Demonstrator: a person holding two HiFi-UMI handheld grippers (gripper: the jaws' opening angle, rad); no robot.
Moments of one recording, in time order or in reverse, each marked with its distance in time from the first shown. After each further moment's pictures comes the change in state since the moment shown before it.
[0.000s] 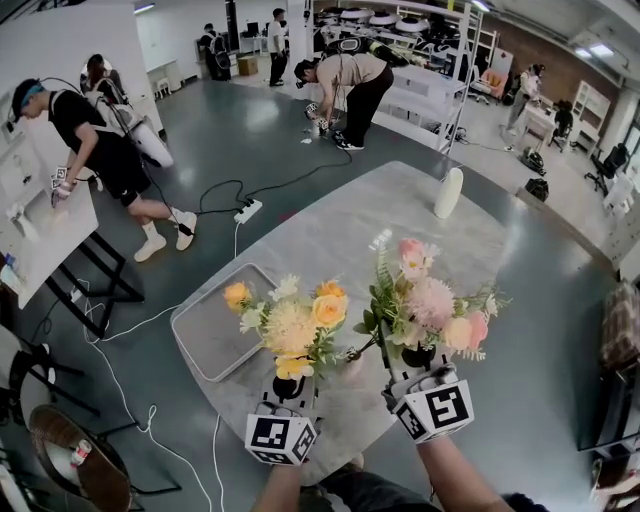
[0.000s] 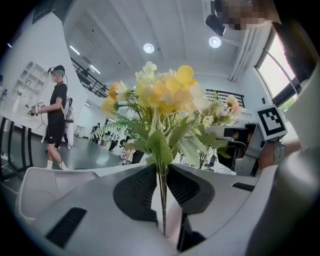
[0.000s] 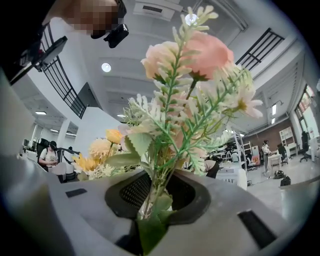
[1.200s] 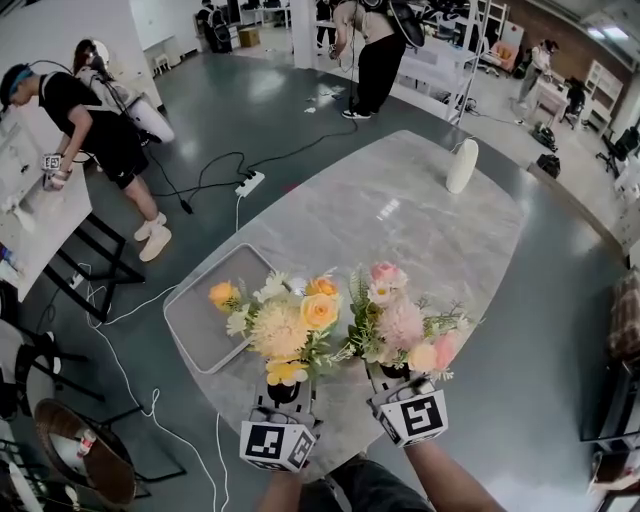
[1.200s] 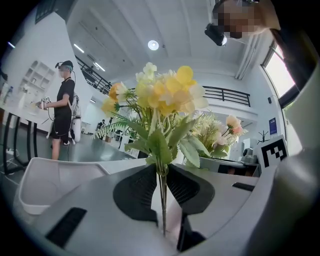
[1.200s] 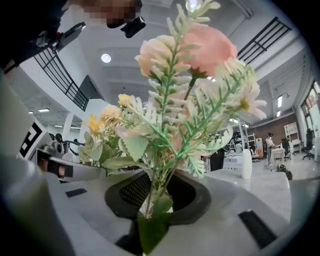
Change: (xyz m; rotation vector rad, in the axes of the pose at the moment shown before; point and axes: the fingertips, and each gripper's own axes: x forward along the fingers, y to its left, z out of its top) left arm -0.018 0.009 -0.025 -0.034 0.030 0.041; right arm -0.007 0.033 -0.104 -0.009 0.130 0.050
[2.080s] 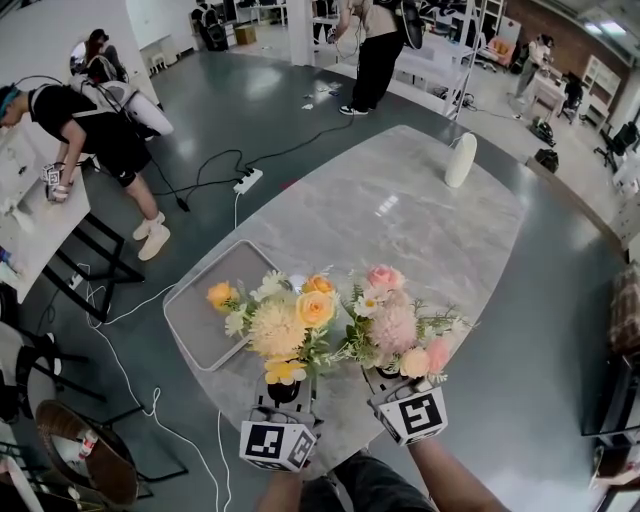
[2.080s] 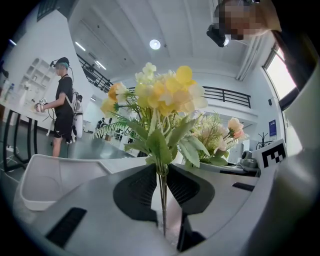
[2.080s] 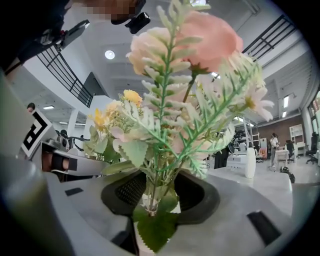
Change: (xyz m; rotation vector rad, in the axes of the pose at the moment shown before) left arm -0.002 -0.001 0.000 -0.021 0.009 -0.003; right arm -0.001 0.007 -0.007 -0.020 0.057 0.039
